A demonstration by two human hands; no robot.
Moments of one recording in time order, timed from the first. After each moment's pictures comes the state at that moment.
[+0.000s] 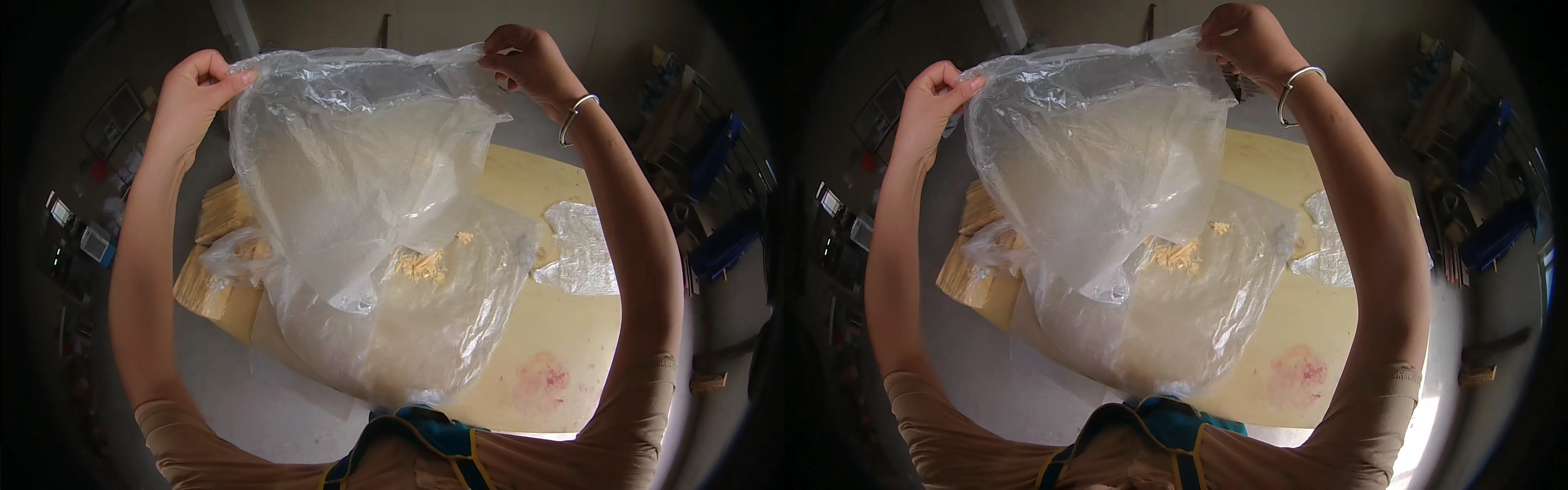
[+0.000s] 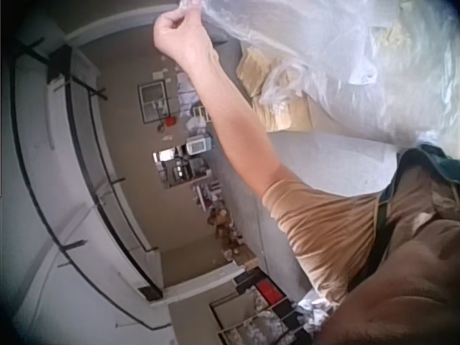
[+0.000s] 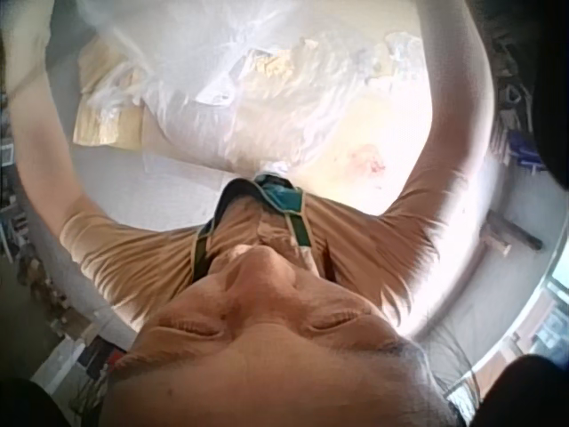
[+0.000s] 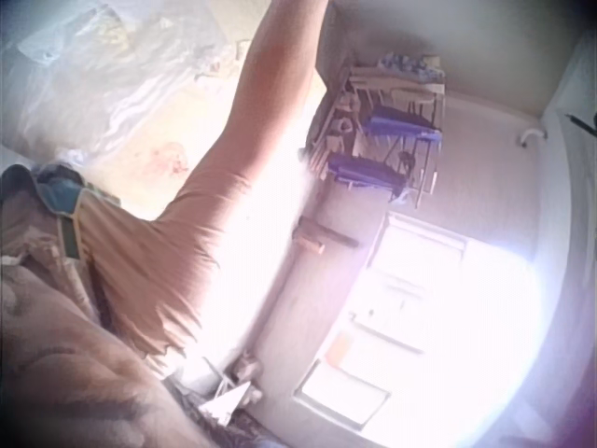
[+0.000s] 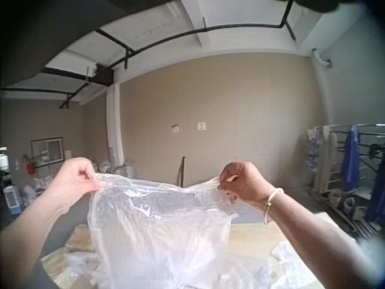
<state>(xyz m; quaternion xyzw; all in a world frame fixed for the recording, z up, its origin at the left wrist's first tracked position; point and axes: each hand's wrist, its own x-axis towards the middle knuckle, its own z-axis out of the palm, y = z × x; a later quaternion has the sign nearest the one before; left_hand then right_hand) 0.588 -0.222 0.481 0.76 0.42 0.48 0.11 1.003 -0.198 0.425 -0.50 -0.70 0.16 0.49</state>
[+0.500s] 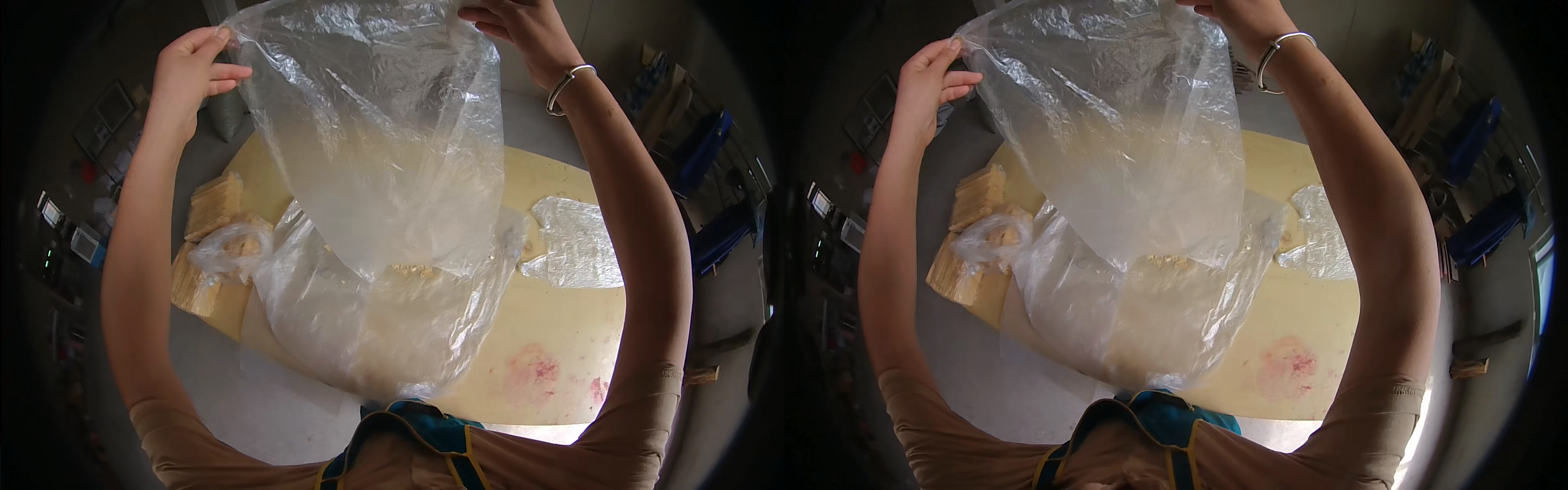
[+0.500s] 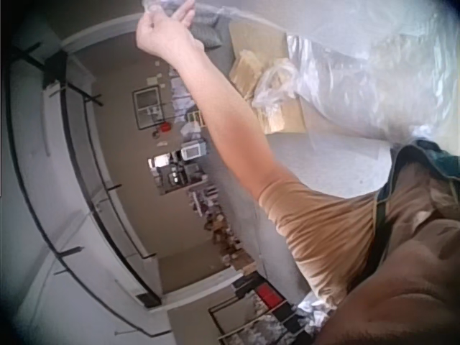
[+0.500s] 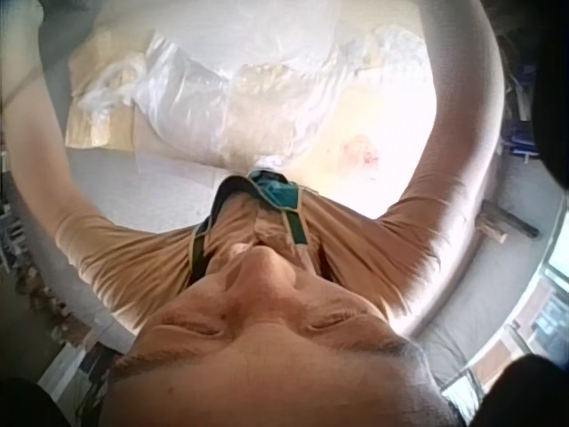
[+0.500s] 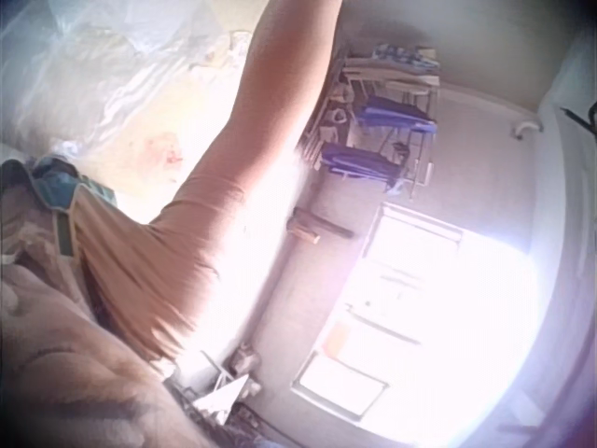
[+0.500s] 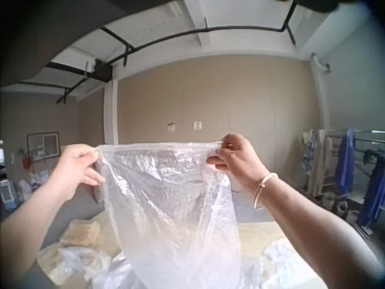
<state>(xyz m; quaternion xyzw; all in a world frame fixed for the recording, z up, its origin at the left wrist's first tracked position) 0.608 -0.217 0.484 0.69 0.46 0.54 0.14 0.996 -0.189 0.454 -0.32 -0.64 0.26 0.65</state>
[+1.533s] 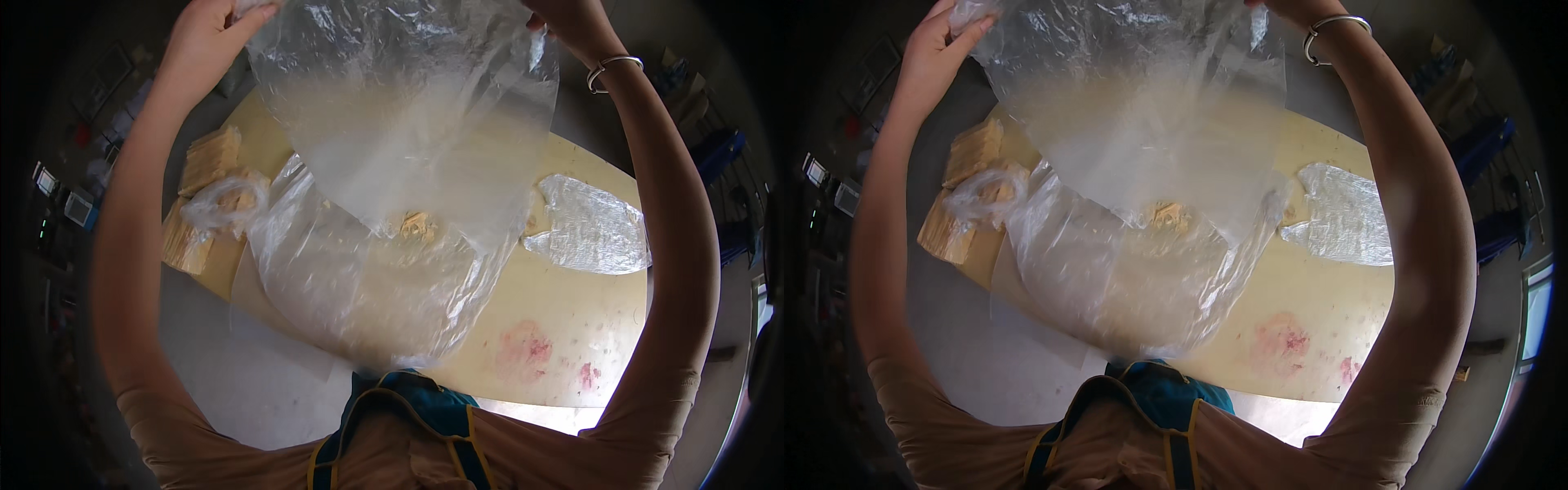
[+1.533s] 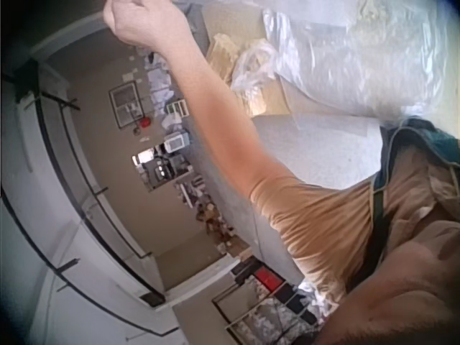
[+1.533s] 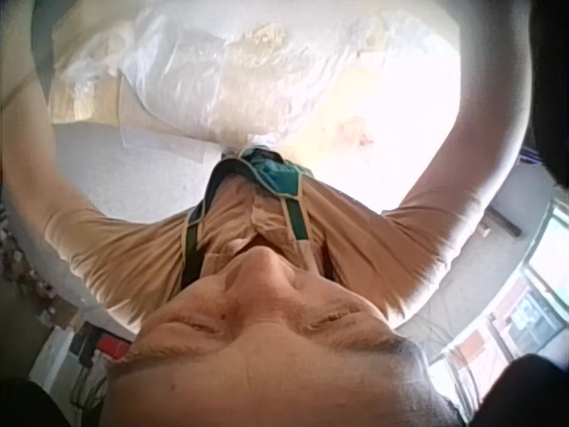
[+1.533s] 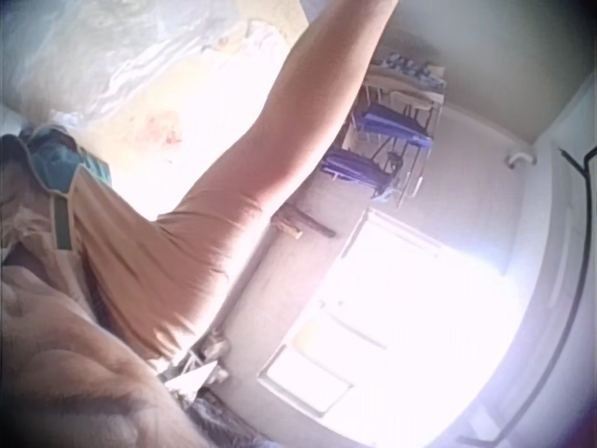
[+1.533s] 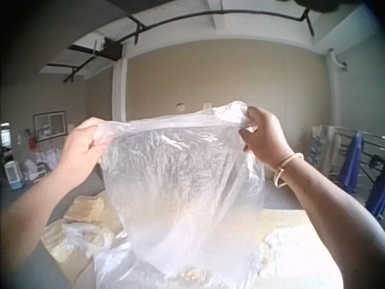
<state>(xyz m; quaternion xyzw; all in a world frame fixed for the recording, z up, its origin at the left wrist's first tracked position) 0.591 -0.203 0.434 0.86 0.39 0.30 -0.13 0.995 -0.185 0.442 -0.40 -0.70 -0.09 0.58</state>
